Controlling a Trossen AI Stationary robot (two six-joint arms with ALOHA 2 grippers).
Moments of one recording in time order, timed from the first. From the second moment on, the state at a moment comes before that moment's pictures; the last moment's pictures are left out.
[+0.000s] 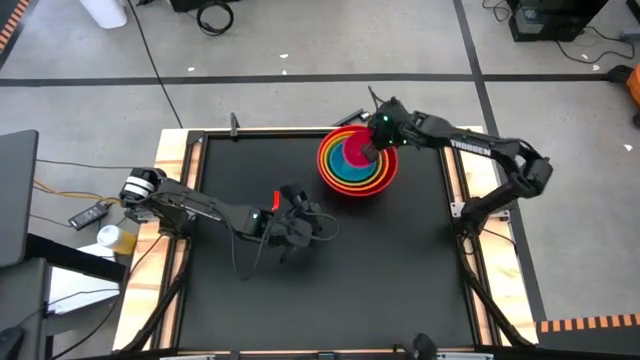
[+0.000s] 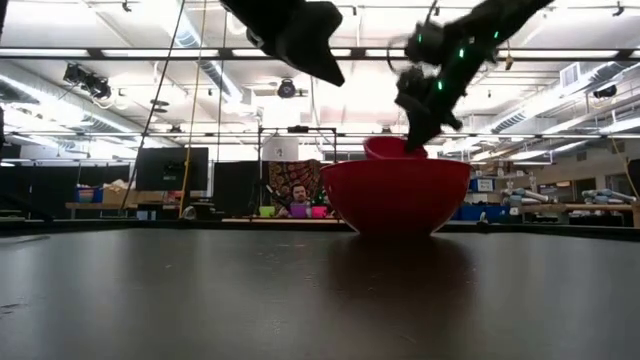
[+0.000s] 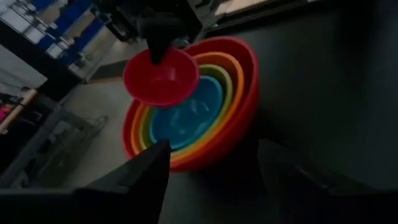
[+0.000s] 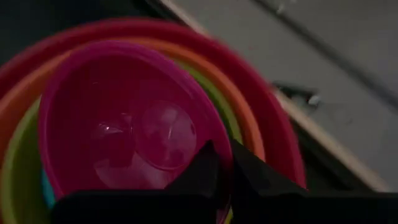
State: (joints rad) left arm -0.25 1.65 1.20 -0.18 -0.92 0.03; right arm -0.62 1.47 1.10 -0.50 0.10 0.09
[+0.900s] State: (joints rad) left arm -0.24 1.65 1.20 -0.32 -0.90 -0.06; right arm -0.56 1.30 1.09 -0.55 0.06 0.05
